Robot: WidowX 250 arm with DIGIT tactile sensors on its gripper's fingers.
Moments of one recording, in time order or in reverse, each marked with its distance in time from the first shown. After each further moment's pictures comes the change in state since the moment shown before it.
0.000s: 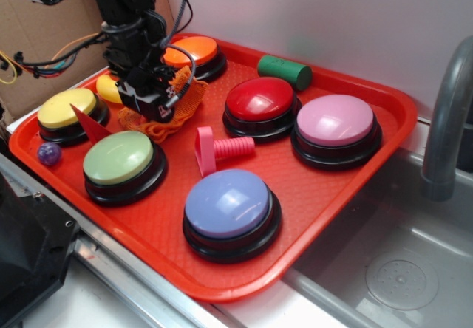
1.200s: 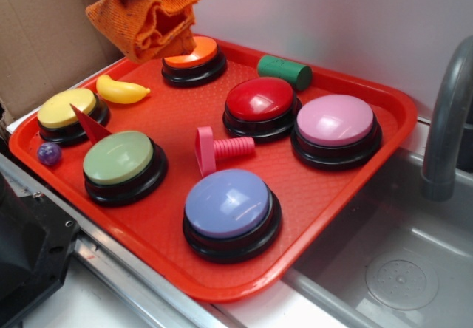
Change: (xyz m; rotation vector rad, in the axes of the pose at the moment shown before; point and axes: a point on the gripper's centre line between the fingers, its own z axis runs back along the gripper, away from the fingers) arm -0.012 -0.047 0.155 -0.061 0.028 0.110
